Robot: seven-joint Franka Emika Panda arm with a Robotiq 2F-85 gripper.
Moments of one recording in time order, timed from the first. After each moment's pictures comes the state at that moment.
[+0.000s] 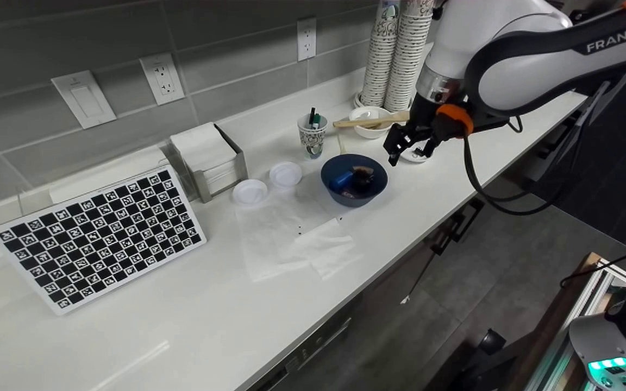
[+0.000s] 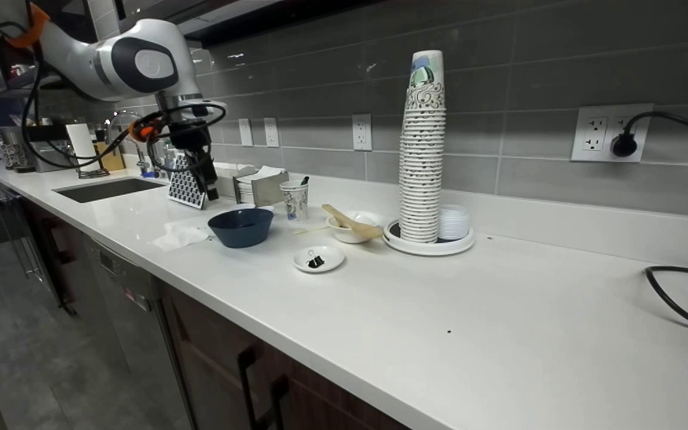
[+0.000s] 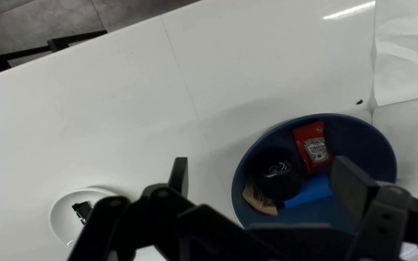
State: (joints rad) arm 0.02 -0.10 0.18 -2.29 -0.06 2.30 0.58
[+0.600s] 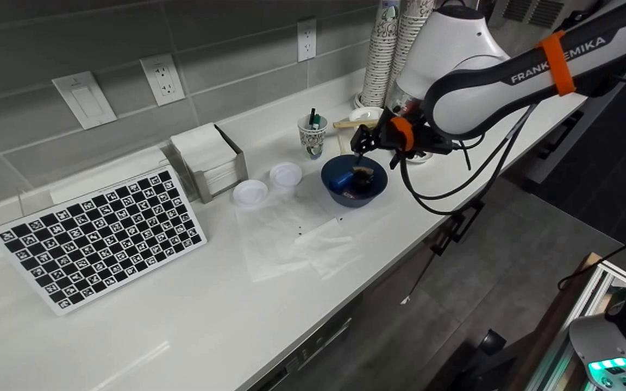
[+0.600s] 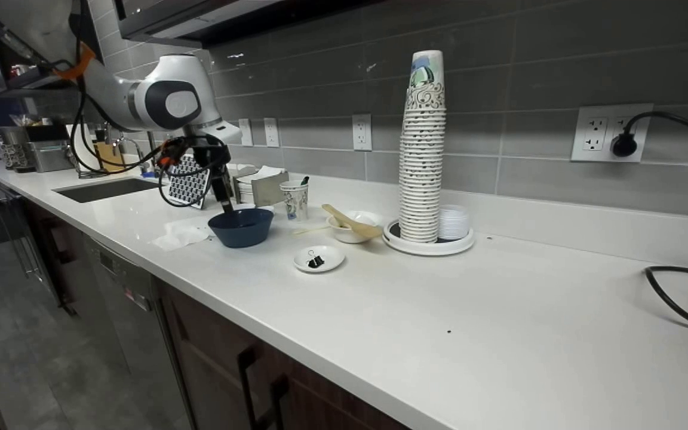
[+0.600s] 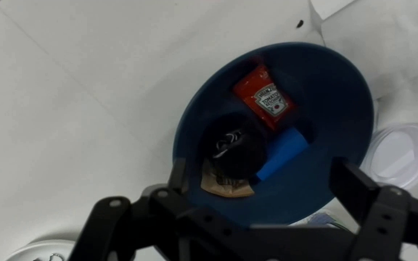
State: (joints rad) arm 0.06 0.10 0.15 -2.22 -0.01 2.56 0.89
